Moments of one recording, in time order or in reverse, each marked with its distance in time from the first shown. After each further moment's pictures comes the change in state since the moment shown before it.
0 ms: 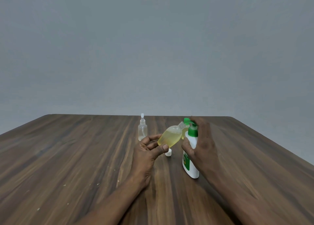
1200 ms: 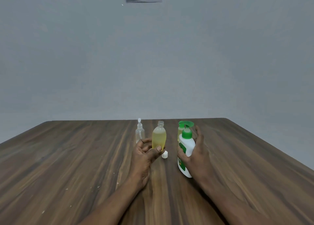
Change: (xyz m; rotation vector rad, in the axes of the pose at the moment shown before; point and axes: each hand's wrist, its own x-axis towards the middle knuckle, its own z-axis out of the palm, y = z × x) left_hand 0.007 -0.010 -0.002 -0.166 0.013 -0.059; right_hand -0.024 -0.004 0.002 0.065 -0.046 0.403
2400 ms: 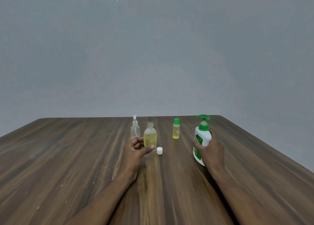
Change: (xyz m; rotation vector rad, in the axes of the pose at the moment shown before) left_hand 0.004 0.004 -0.018 0.312 0.021 0.065; right_hand 0.024 0.036 -0.043 -0.070 0.176 0.190
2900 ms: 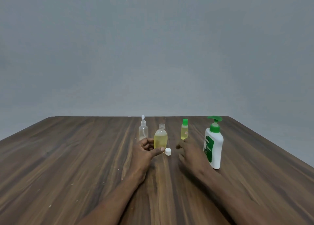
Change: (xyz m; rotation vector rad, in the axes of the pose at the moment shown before) left_hand 0.003 0.001 -0.001 0.074 -0.005 0.026; right_hand -0.023 -0.039 0.046 -0.504 -0.565 -0.413
